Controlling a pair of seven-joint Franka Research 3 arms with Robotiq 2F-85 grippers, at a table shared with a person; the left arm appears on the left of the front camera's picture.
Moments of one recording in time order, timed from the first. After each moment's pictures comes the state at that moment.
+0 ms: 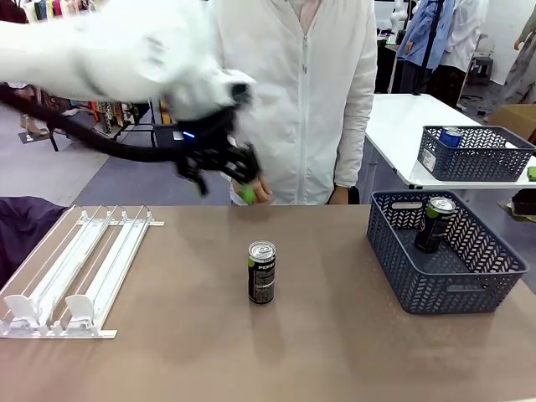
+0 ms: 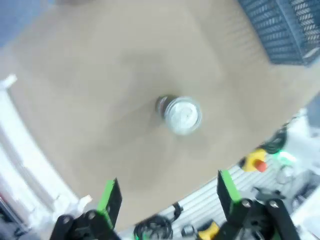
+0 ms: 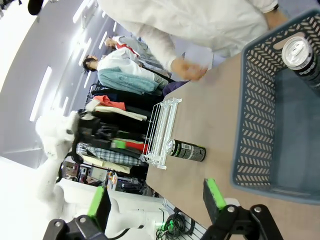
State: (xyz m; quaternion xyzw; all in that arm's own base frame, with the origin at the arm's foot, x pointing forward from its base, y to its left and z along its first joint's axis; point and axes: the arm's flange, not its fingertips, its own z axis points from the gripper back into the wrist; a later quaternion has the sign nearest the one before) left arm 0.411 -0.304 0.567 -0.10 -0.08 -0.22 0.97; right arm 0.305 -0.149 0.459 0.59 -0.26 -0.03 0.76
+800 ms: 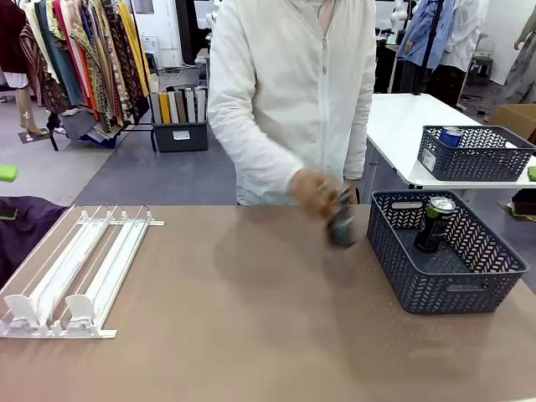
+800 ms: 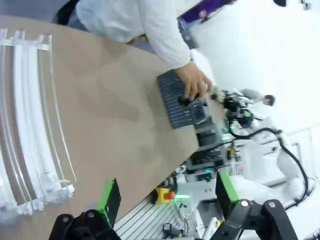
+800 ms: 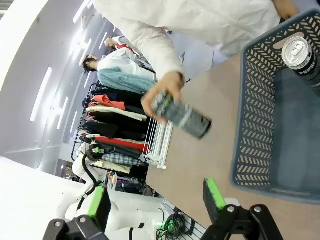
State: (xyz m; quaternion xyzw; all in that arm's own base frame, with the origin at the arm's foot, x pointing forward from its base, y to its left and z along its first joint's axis) left arm 0.311 0.104 0.487 -0.53 -0.24 -0.02 0.81; right arm 0.305 -0.149 0.459 0.59 -0.26 -0.03 0.76
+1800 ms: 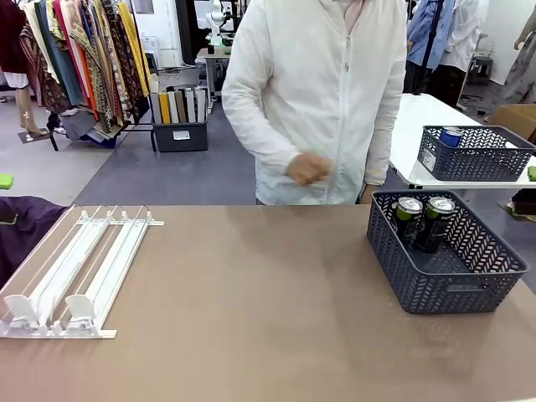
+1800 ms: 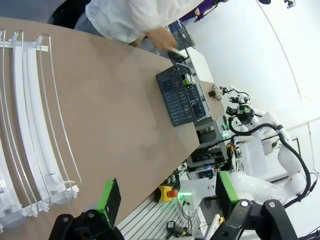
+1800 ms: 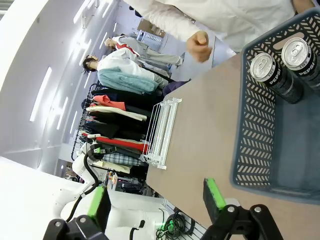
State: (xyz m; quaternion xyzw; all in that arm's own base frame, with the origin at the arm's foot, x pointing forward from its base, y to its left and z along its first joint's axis) left arm 0.312 0.106 0.487 -0.52 -0.23 -0.03 0.82; right arm 0.305 -0.149 0.459 0.59 -0.26 -0.03 0.76
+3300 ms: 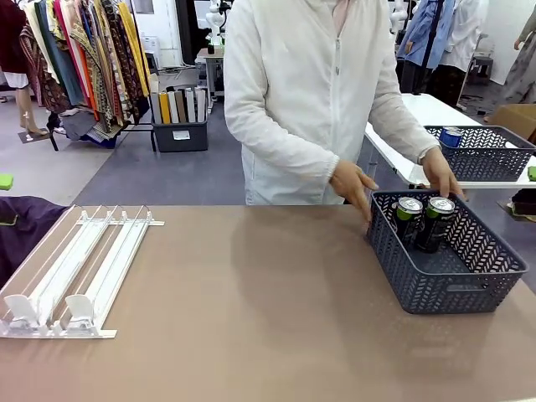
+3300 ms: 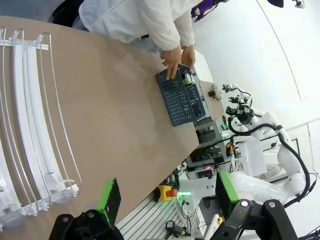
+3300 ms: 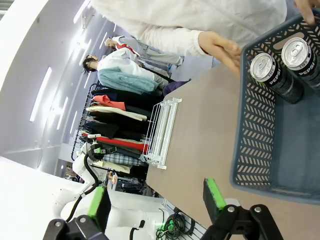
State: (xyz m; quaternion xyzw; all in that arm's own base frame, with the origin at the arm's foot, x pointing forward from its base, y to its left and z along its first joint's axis) left arm 0.312 0.107 0.485 -0.53 -0.23 -0.03 0.82; right arm 0.305 -0.149 0.459 0.59 -0.26 -0.03 0.76
